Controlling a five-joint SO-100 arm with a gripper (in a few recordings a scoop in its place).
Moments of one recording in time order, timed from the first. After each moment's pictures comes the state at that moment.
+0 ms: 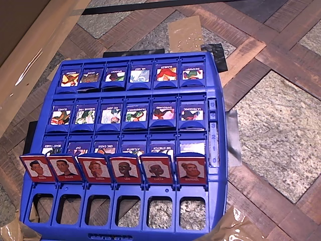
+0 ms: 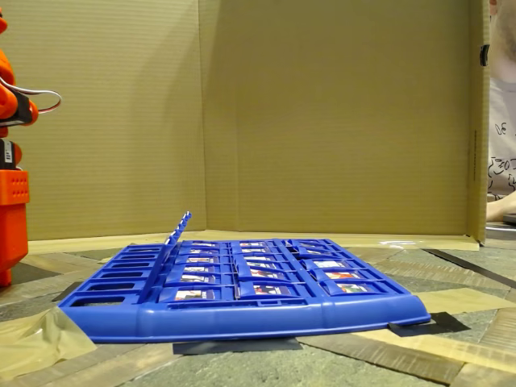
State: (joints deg) arm 0.6 188.1 179.2 -110.2 174.2
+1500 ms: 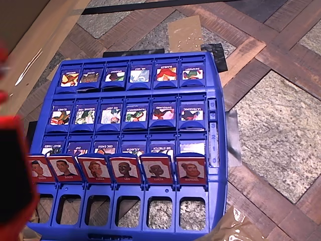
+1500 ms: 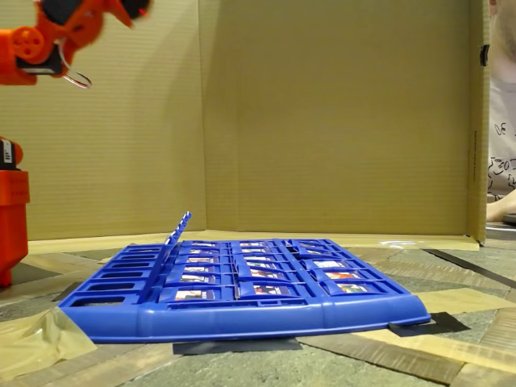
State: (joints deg) arm 3.4 152.9 151.4 -38.8 172.0
